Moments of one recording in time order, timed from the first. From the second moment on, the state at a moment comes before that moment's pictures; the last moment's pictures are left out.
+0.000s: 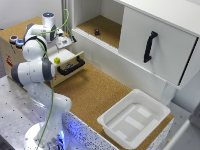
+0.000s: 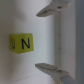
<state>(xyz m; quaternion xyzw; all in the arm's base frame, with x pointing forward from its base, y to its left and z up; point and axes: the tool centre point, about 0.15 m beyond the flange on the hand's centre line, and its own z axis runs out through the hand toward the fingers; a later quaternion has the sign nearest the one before) 0.310 0.326 0.364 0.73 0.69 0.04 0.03</state>
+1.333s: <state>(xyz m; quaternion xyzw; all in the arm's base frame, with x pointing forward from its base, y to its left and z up) 0.329 0.306 0.313 0.70 0.72 -0.01 0.01</state>
